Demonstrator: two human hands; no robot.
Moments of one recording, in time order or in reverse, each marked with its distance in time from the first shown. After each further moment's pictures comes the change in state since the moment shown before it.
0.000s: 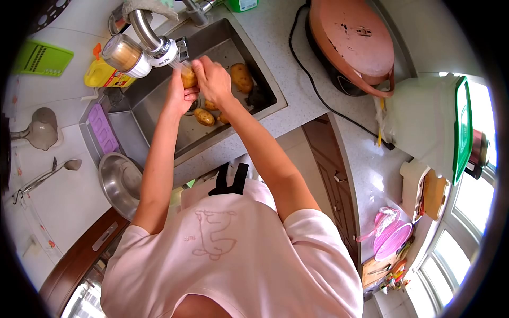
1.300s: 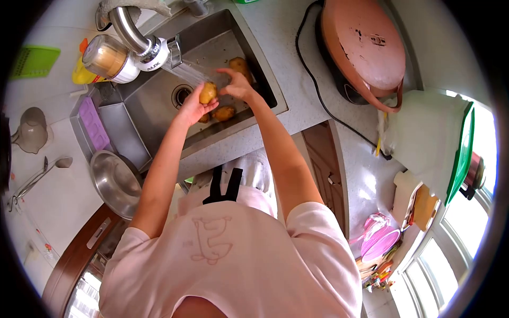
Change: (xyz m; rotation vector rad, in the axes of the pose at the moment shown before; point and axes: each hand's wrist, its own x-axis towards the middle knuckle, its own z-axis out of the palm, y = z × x) left_hand 0.061 -0.105 -0.053 -0.082 0.027 -0.238; right_hand -0.004 0.155 -0.021 0.034 -0.641 0.292
